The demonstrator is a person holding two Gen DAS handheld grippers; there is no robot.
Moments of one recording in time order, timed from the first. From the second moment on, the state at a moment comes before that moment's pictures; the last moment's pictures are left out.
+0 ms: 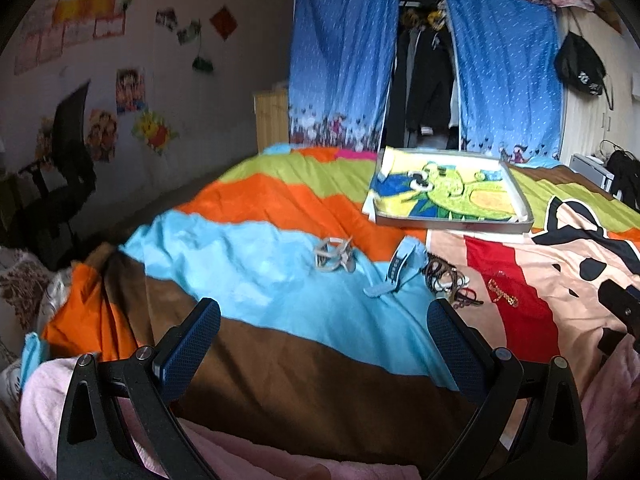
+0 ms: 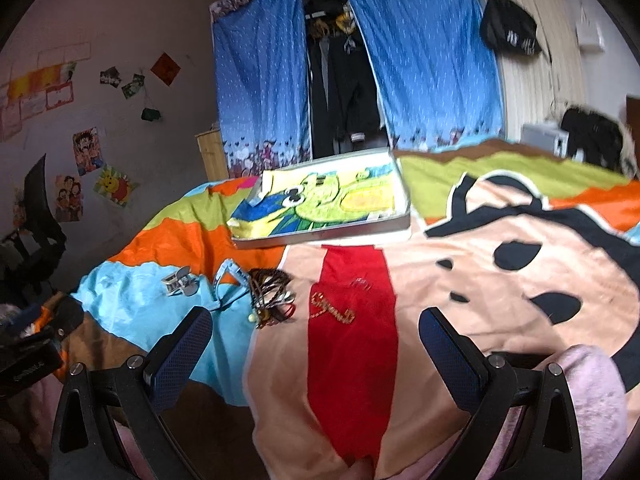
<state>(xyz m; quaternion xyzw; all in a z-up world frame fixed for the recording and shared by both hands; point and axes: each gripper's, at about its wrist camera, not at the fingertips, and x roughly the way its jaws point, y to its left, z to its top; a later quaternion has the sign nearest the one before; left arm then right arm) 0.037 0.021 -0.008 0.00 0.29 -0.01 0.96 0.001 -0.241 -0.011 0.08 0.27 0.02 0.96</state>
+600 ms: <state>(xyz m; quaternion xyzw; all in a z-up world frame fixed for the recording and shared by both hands) 0.147 0.061 -0.003 -0.03 0.37 -0.03 0.93 0.116 -0.209 -0.026 0.01 0.32 0.17 0.93</state>
